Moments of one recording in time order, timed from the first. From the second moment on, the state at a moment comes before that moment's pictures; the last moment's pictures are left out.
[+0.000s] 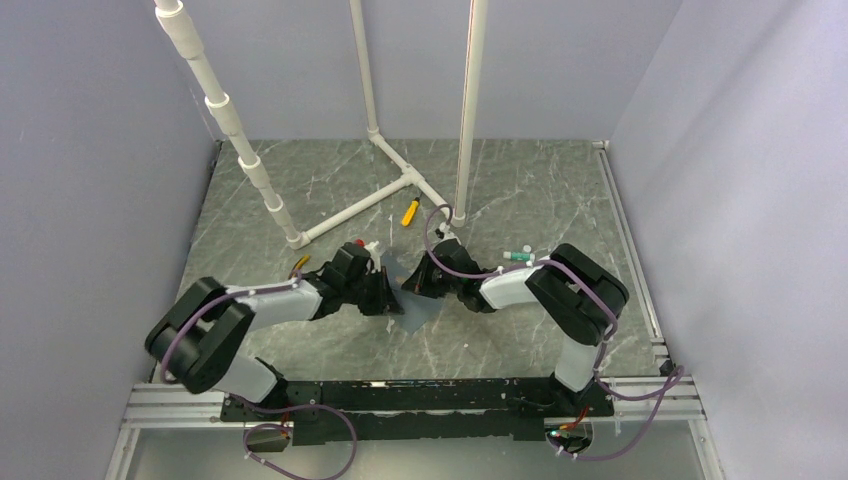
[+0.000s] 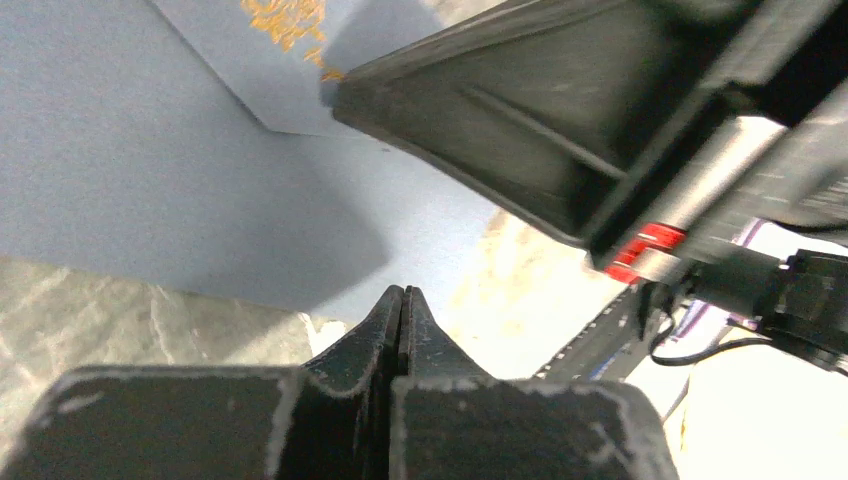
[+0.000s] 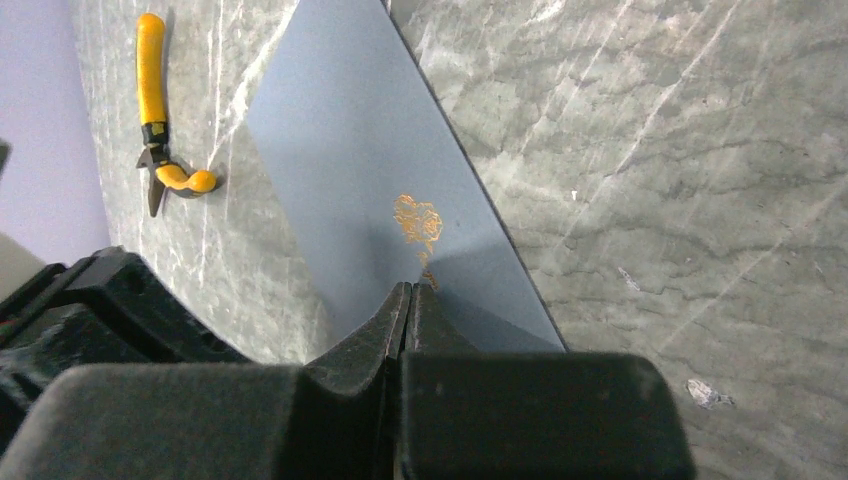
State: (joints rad) left arm -0.66 1.48 0.55 0.12 0.36 -0.76; right arm 0.79 1.79 0.71 0.46 -0.12 0.95
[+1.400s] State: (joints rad) left arm -0.56 1.71 0.78 0.18 0.26 -0.67; right arm 0.94 1.59 0.79 0.02 0.19 0.55
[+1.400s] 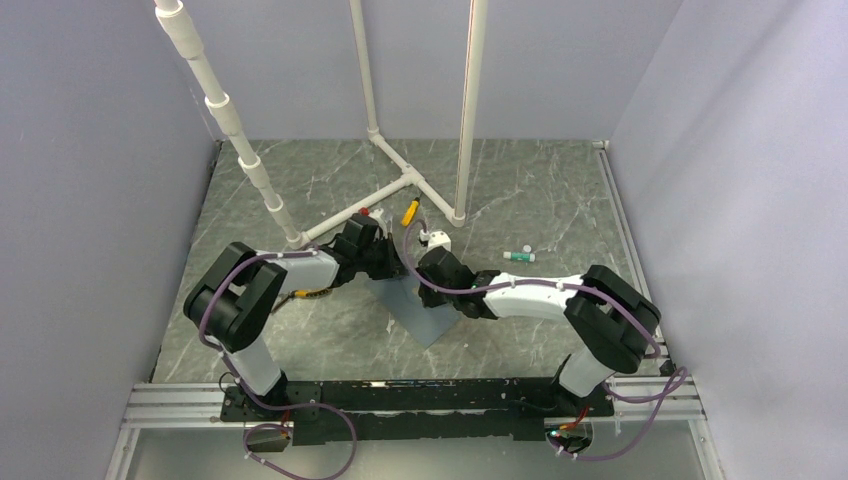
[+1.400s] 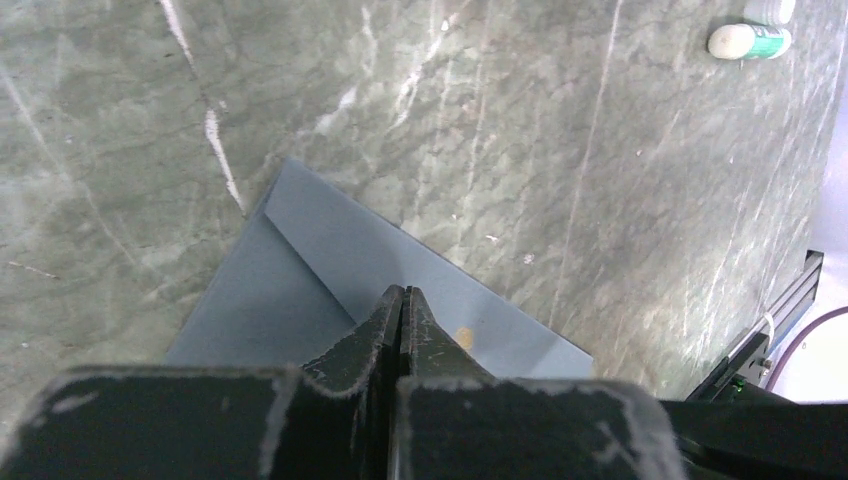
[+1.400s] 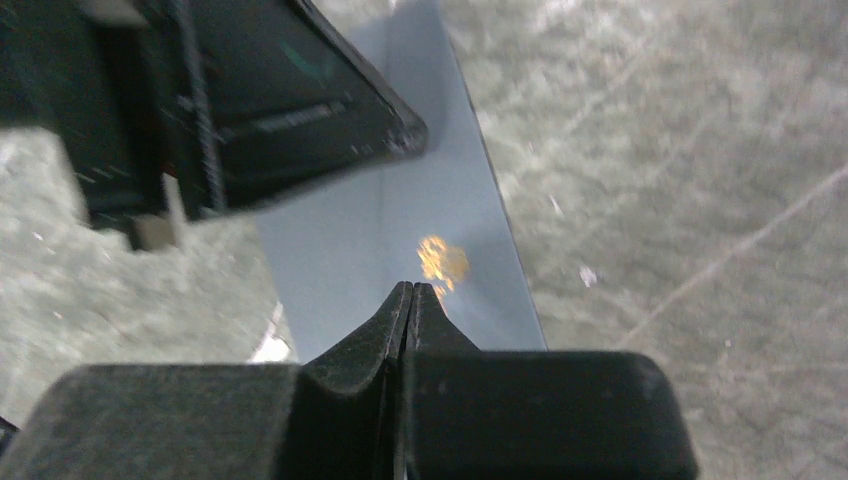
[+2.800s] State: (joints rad) left arm -0.47 1.77 0.72 0.34 0.42 -0.77; right arm 1.01 1.78 0.96 -0.08 0.30 0.59
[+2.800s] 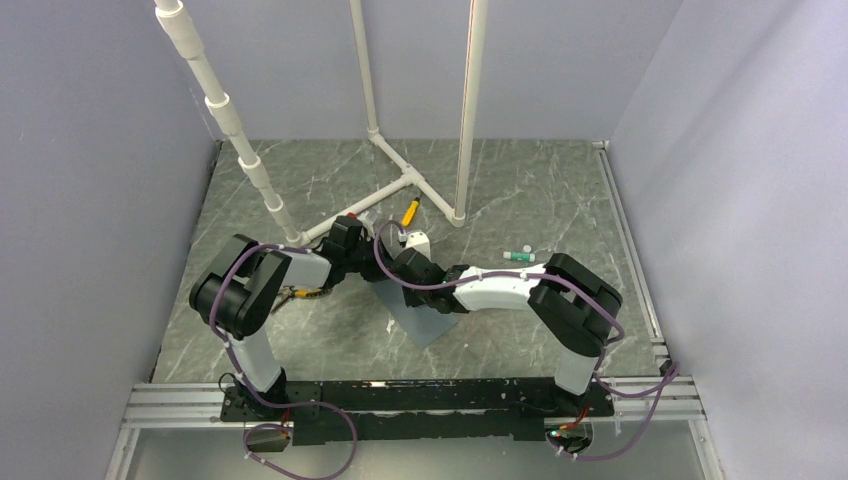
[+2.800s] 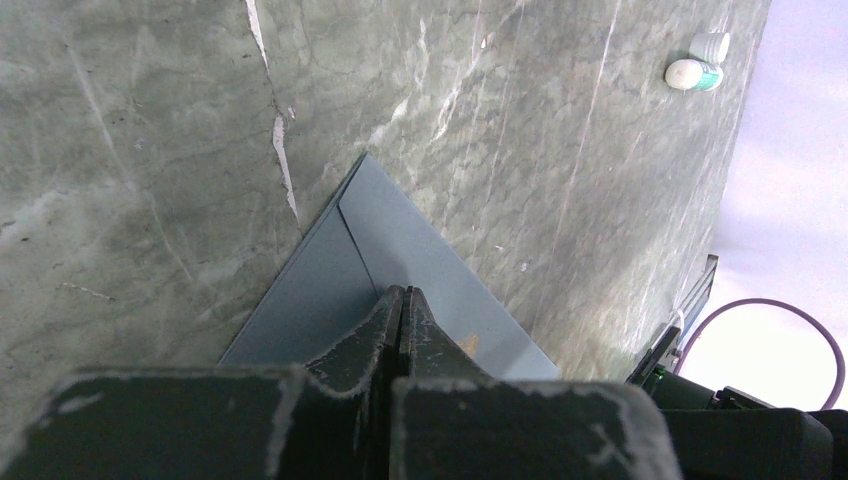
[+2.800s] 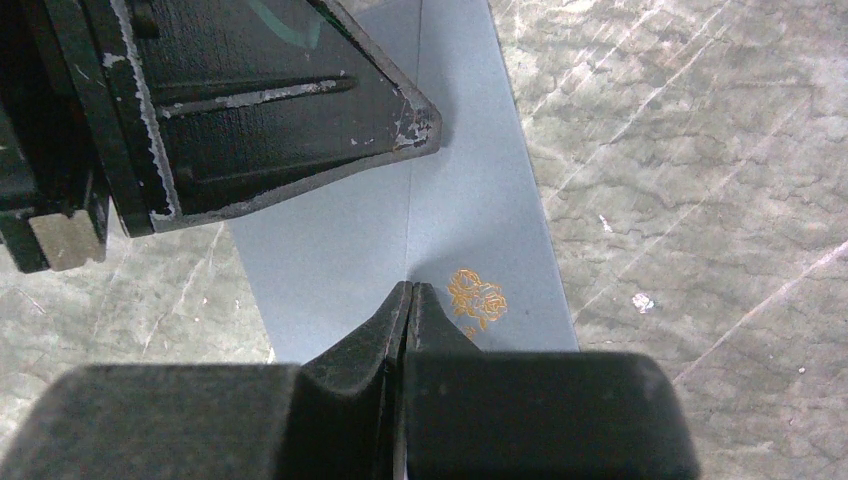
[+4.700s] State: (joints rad) left arm -0.49 1.39 0.87 0.06 0.49 -0.67; right arm 0.45 1.20 0.71 -0.37 0.42 0.73
